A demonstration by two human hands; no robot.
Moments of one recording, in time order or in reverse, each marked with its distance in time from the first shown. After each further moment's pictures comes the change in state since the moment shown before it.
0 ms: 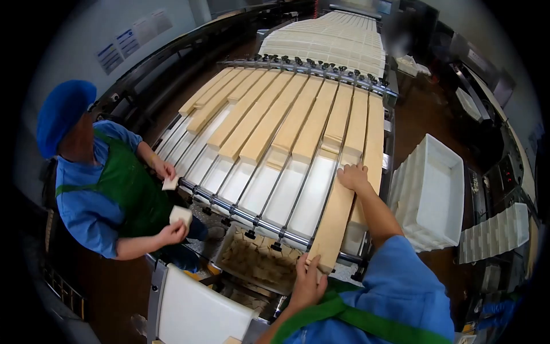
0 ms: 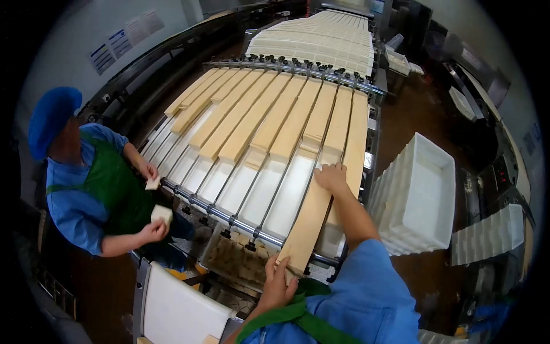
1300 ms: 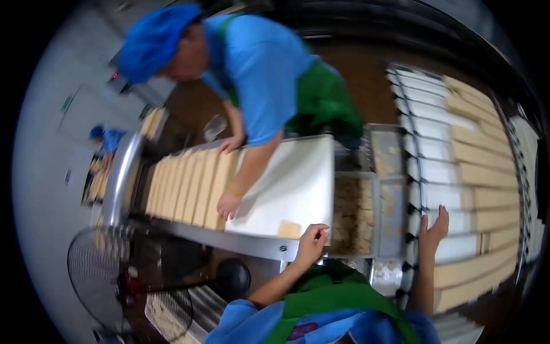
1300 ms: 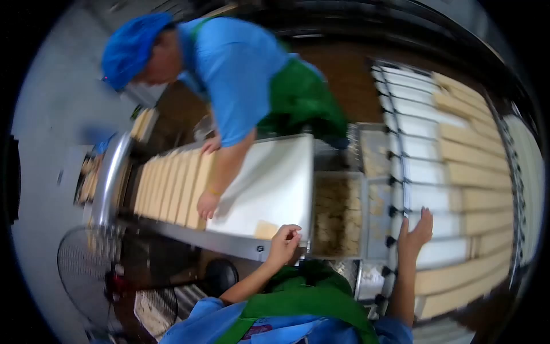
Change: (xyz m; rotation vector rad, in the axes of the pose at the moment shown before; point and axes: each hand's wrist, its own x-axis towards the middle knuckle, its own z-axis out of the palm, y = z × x) left_hand -0.170 -0.108 -0.039 -0.135 1.244 -0.546; right_hand -0.113 -0.192 0.078 0.377 0.412 -0.957
